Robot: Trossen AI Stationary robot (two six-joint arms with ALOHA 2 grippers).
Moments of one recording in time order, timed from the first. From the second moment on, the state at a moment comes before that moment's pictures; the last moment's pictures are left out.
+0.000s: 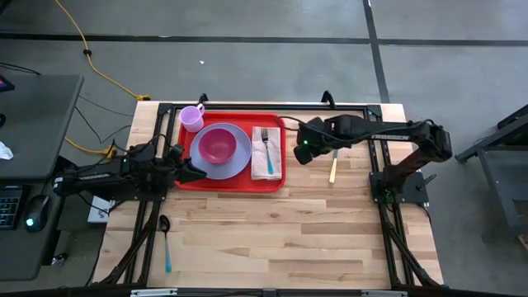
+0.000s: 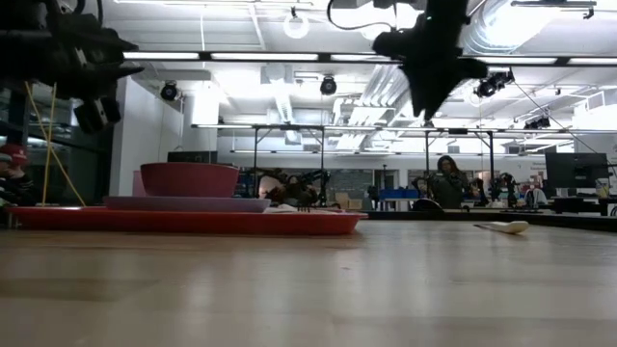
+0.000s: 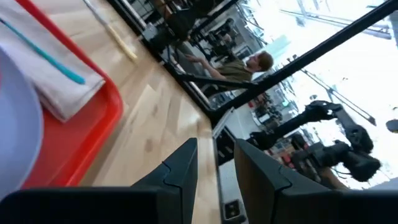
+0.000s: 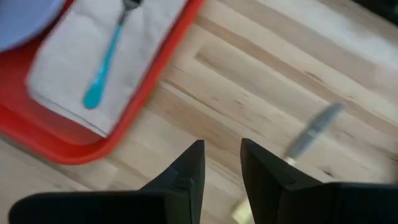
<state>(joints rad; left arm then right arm) 0.15 0.08 0.14 -0.11 0.30 -0.89 -0.15 1.51 1.36 -1.16 0.30 0.89</state>
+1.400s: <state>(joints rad) 0.12 0.77 0.78 -0.52 0.23 -0.84 0.13 0.80 1.13 -1.37 0.70 1.08</state>
